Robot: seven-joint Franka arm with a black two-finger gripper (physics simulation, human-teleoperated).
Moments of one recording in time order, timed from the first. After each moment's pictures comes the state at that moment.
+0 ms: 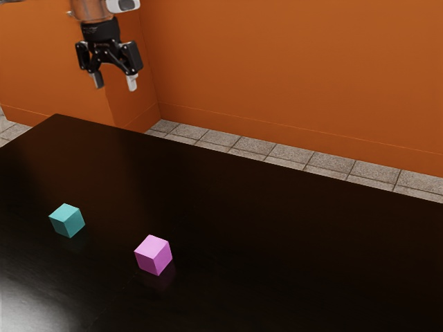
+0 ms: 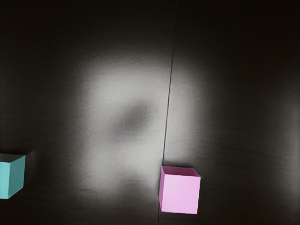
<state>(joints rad) 0.12 0.25 -0.03 -1.13 -0.03 1.33 0.00</state>
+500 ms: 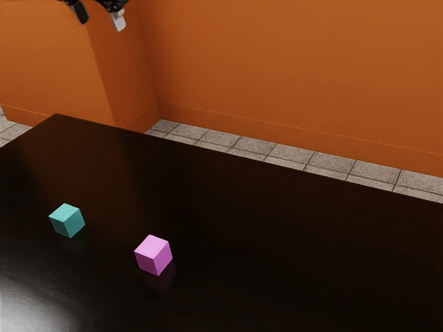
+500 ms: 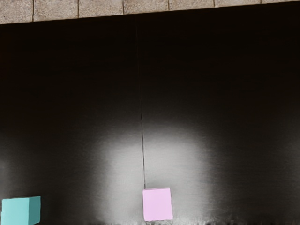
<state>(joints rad) 0.06 0.03 -0.14 -1.02 0.04 1.27 -0.02</state>
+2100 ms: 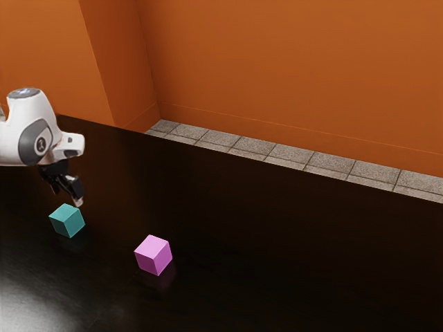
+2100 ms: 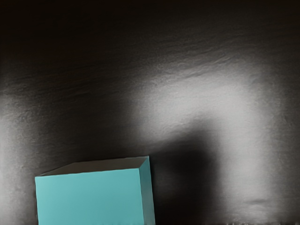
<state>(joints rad) 0.26 0.08 0.18 -2.21 0.05 2.37 0.50</state>
